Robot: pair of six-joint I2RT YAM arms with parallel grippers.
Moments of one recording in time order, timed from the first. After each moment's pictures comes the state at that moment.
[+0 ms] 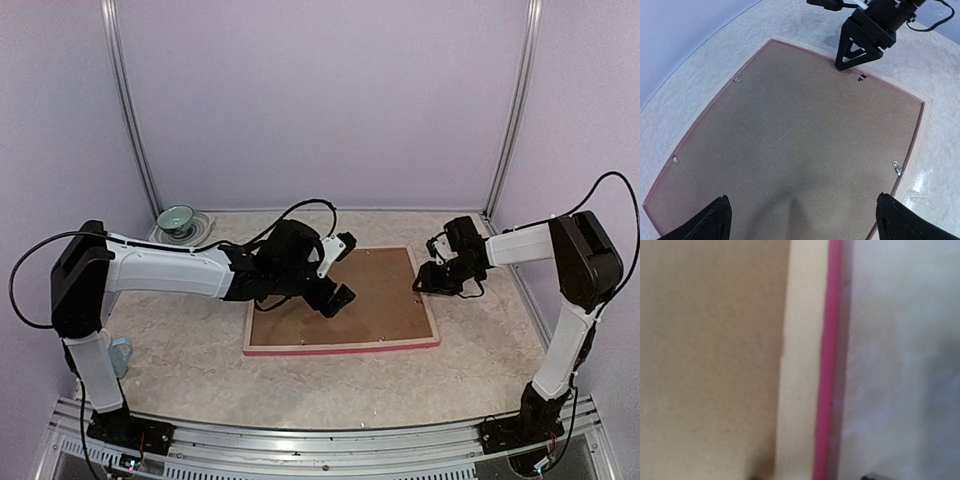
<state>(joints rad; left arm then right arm) -0.95 1.85 1.27 -0.04 -0.08 0.07 0.27 1.83 1.04 -0.22 -0.25 0.28</state>
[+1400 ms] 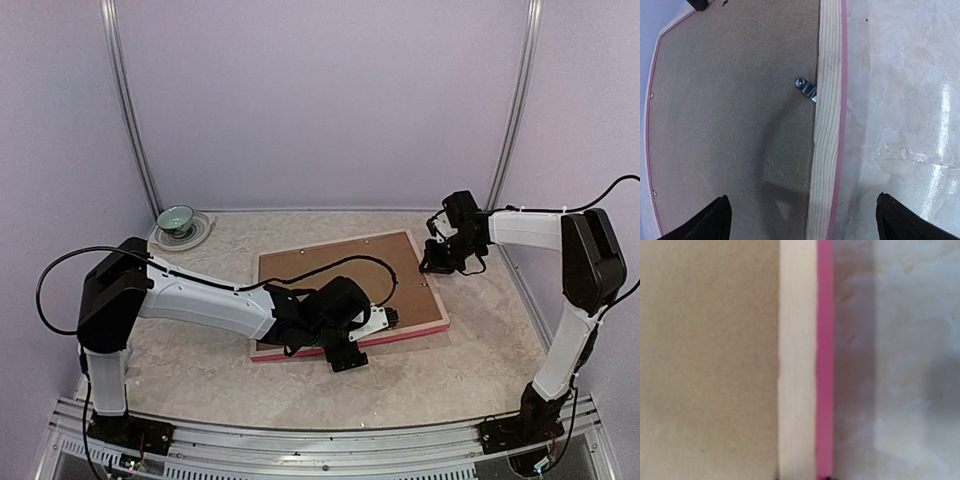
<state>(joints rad) -1.18 2.01 1.35 -0.19 -0.23 0.38 0.29 1.81 1.23 -0.44 -0.20 0.28</state>
